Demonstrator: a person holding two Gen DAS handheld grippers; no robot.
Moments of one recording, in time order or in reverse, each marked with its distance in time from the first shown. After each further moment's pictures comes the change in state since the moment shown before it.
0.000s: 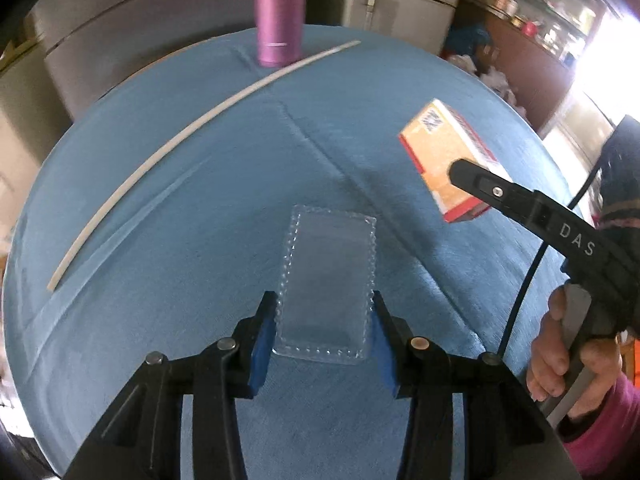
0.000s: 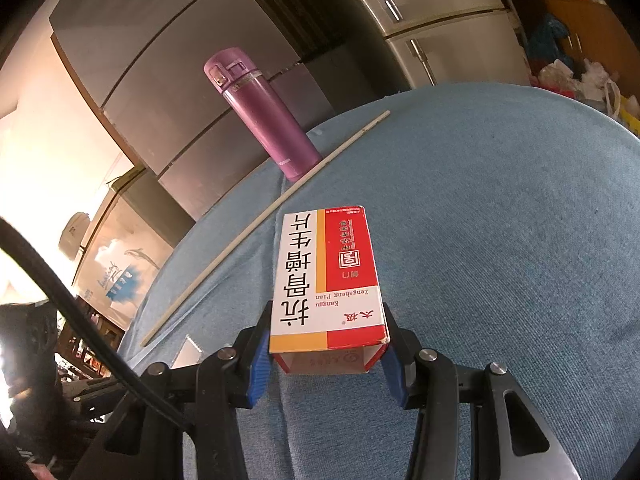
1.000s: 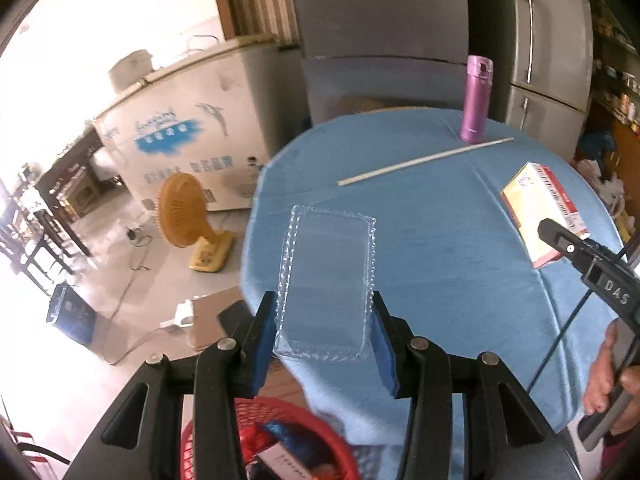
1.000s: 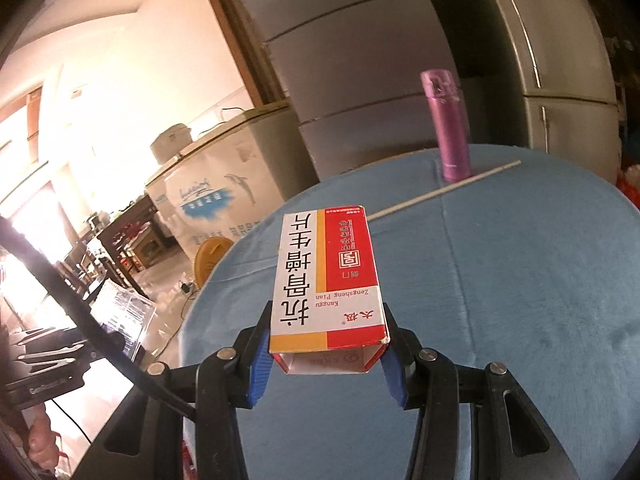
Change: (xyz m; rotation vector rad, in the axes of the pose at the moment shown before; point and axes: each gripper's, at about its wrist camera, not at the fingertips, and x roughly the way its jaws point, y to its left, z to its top) left arm -0.227 0.035 -0.202 -0.368 -0.259 0.514; right arm -0.135 0.147 -0.086 -0.408 0.032 0.222
